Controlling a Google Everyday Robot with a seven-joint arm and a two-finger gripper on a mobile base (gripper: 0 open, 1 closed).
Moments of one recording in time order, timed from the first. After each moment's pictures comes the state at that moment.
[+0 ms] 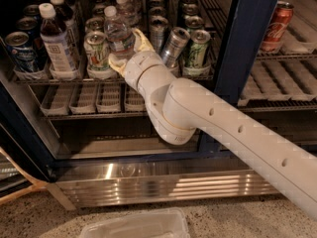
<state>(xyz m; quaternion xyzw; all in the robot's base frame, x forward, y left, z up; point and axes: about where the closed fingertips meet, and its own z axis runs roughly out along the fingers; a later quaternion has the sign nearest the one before) 0.635 0.079 0.949 -0.38 0.57 -0.04 0.73</state>
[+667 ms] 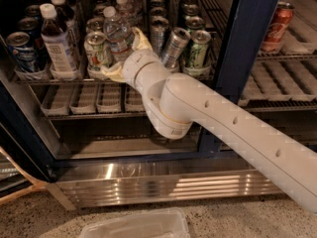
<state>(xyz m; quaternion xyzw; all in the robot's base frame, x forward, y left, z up) 0.649 0.087 0.943 -0.39 0.58 -0.04 0.72</state>
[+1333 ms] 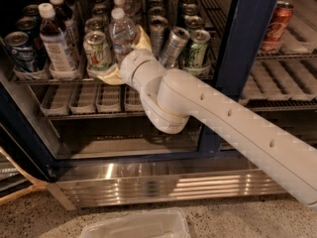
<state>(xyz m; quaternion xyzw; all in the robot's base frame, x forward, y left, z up) 0.661 0.096 0.930 -0.39 0.59 -0.02 0.71</state>
